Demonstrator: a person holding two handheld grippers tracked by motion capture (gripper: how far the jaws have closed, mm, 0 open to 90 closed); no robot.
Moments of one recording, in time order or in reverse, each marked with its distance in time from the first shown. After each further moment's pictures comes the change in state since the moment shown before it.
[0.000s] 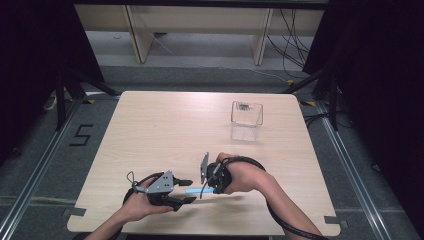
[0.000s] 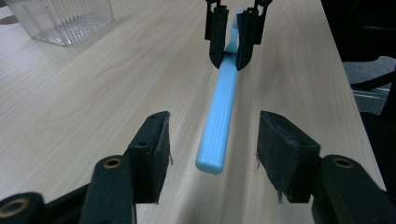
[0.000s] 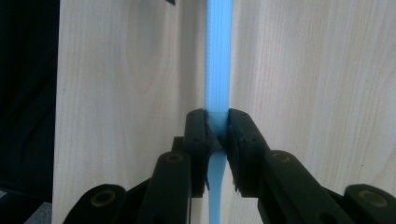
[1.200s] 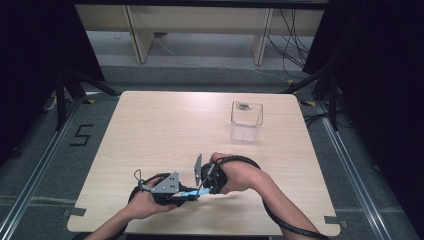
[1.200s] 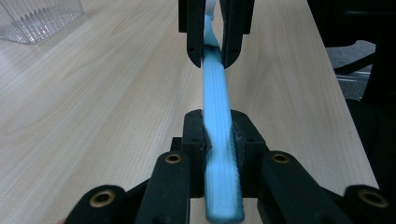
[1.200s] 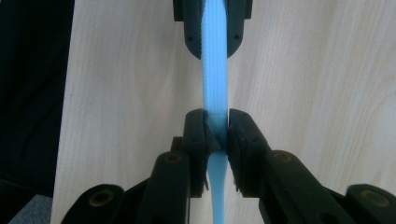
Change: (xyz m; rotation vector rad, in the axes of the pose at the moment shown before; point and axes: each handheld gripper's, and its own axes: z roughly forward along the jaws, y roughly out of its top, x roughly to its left) left arm 0.002 0.003 0.011 0.036 -0.078 0.040; right arm 0.002 0.015 -0.005 0.005 -0.008 -0.080
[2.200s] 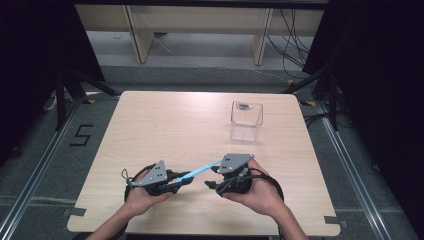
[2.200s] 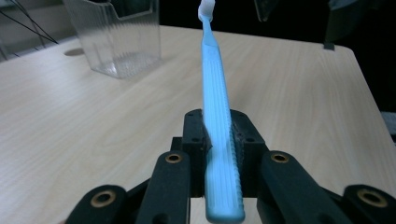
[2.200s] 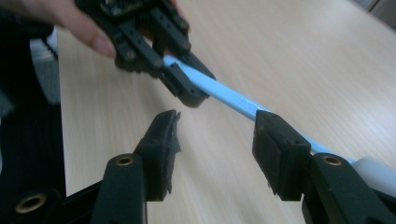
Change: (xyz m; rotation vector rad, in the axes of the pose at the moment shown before) left arm 0.014 0.001 -0.021 -0.224 0.226 -0.114; right arm 0.046 -0.052 -0.025 -0.704 -0.289 0.458
